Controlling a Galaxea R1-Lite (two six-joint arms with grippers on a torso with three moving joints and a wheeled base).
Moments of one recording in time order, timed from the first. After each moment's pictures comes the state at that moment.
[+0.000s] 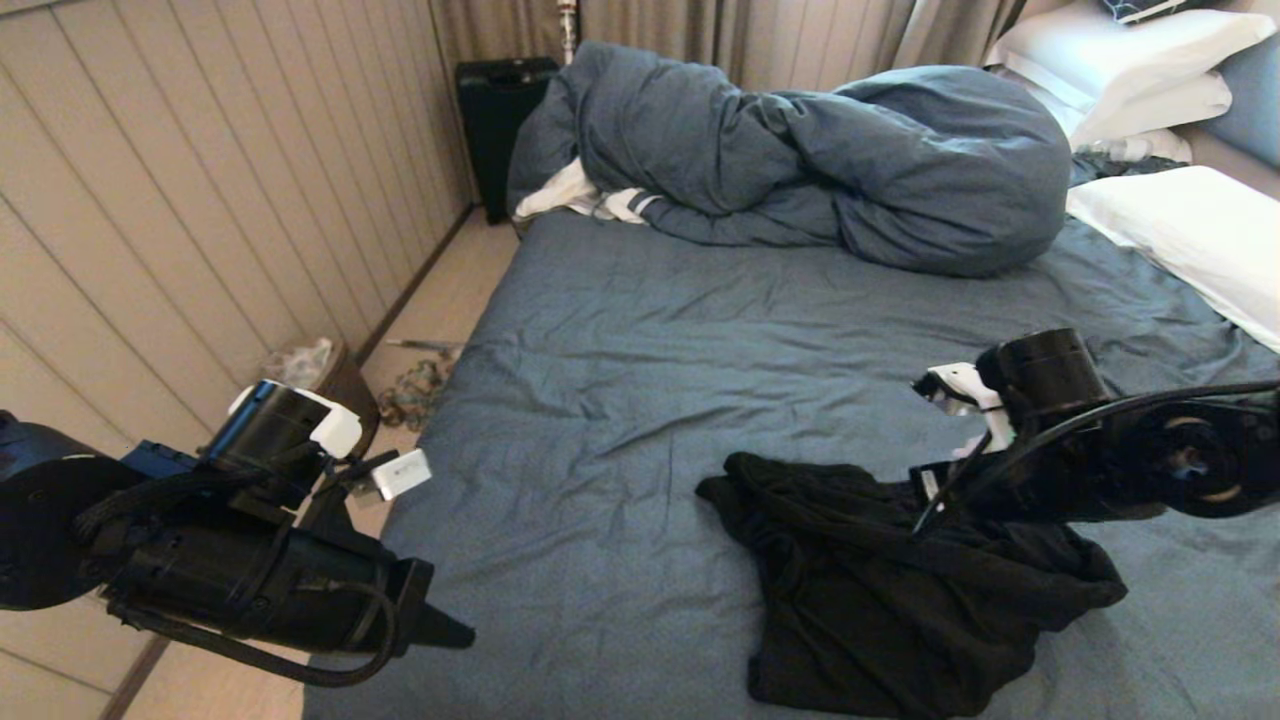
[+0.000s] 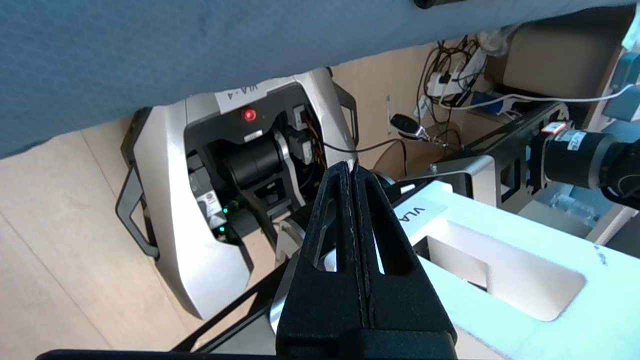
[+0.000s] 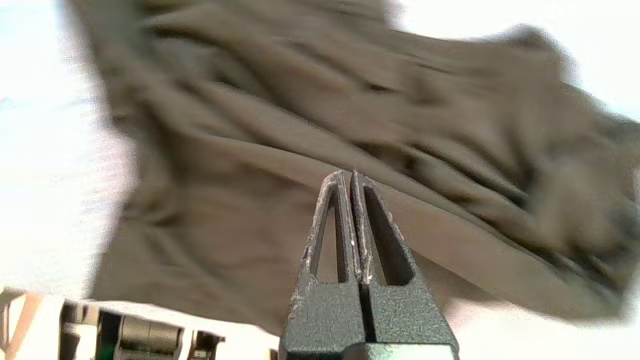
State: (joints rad) left arm -0.42 1.60 -0.82 0.26 -0.52 -0.27; right arm 0.22 1.76 -0.94 0.01 -0.09 0.00
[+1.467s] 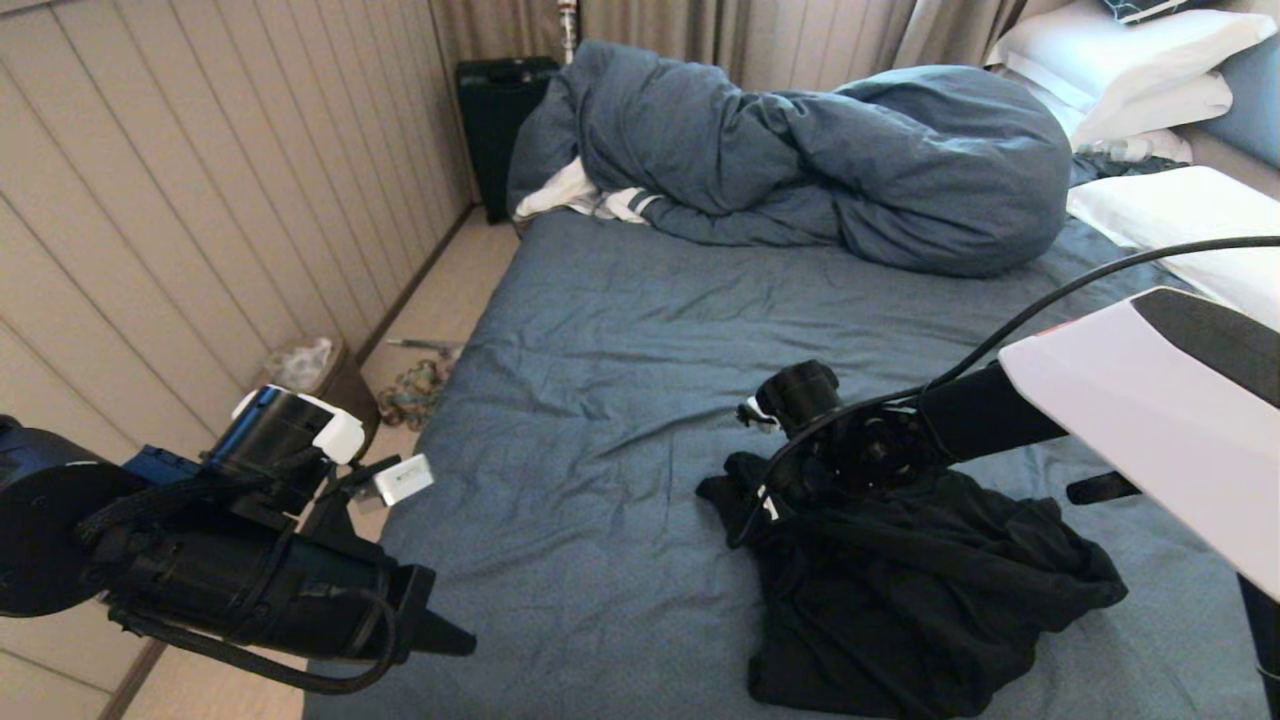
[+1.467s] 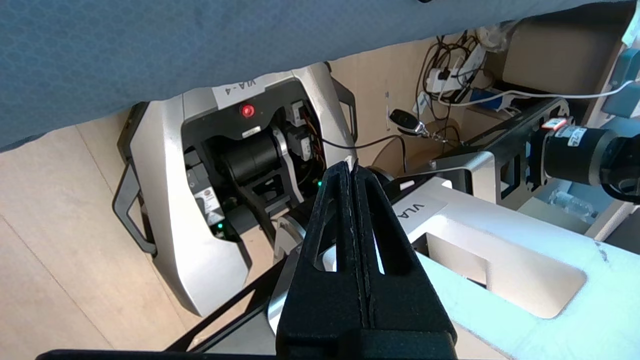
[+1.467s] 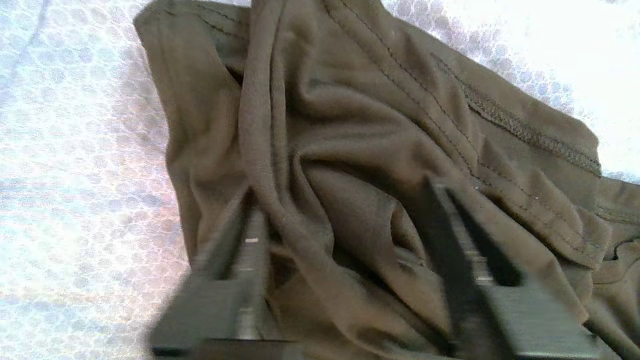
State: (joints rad) left arm -0.43 1.60 -0.81 0.26 -0.52 -0.27; right arm 0.45 2.20 -1.36 0.09 -0.26 0.00
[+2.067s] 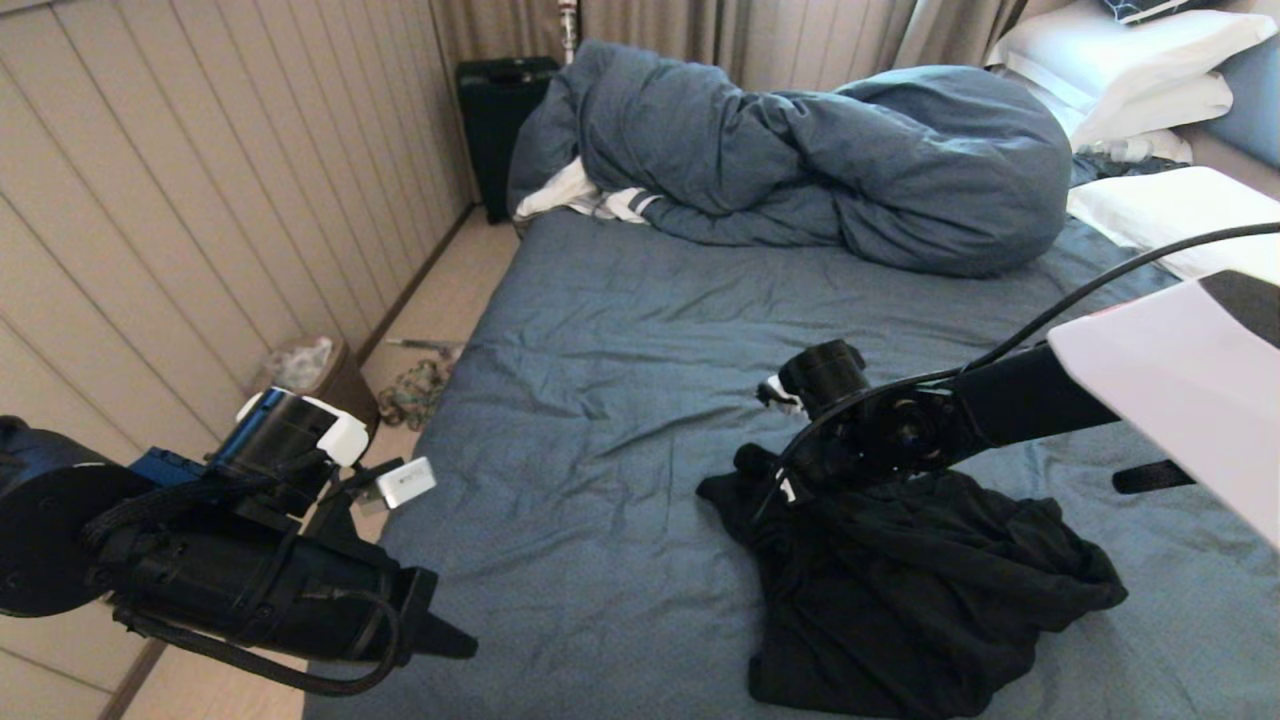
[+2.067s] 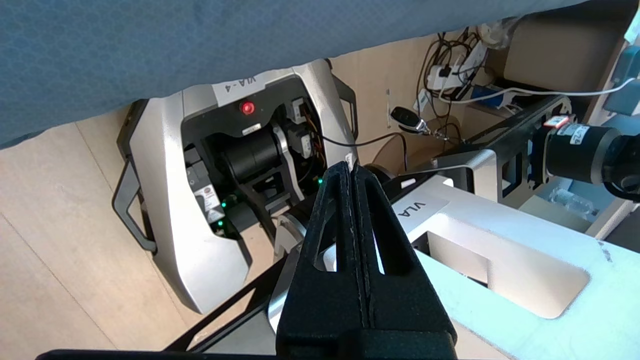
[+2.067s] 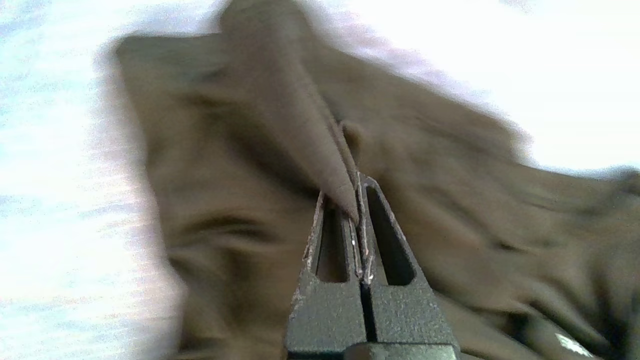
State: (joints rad) left arm -0.43 1.61 -0.81 0.26 -0.52 -0.27; right arm 0.39 2.13 -1.35 0.09 -0.26 0.00
